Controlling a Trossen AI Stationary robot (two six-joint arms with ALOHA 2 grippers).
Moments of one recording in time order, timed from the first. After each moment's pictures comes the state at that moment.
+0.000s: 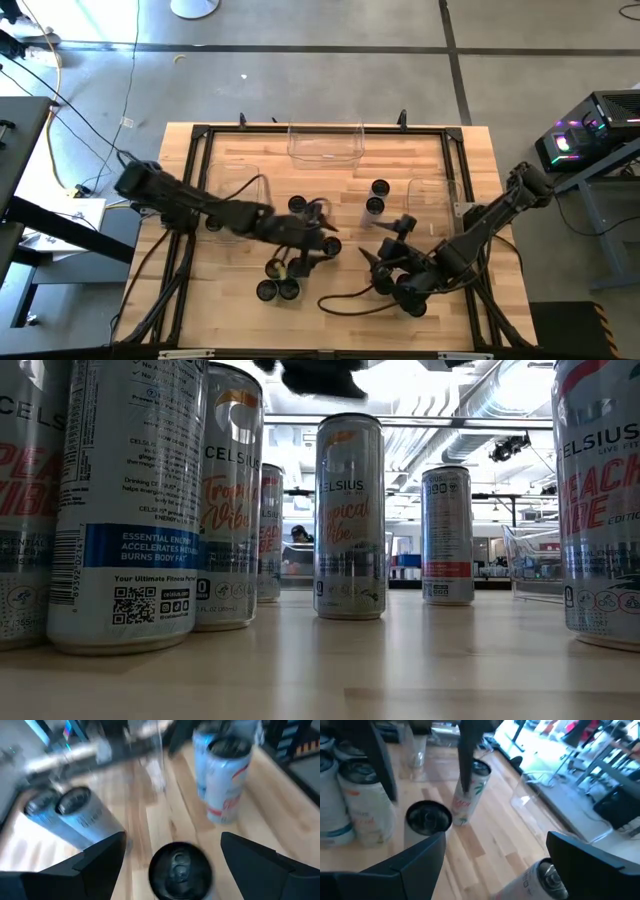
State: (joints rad) left arm -0.28 1.65 1.22 -0.17 -0.20 0.14; right arm 0.69 1.54 1.24 -0.78 1.09 0.67
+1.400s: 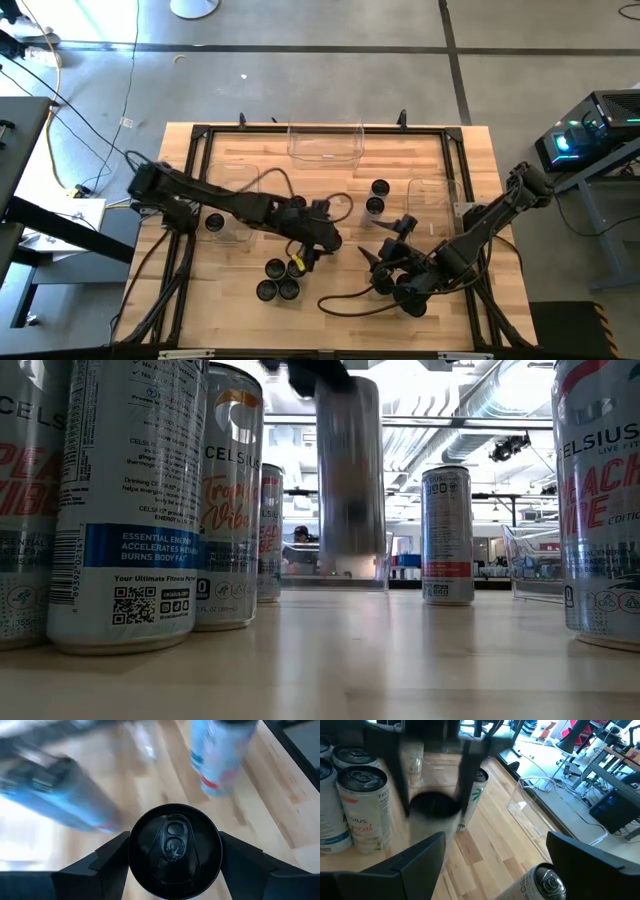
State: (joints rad) left arm -0.22 1.69 1.40 -0.45 -0.13 0.15; right arm 0.69 1.54 1.24 -0.76 1.11 0.66
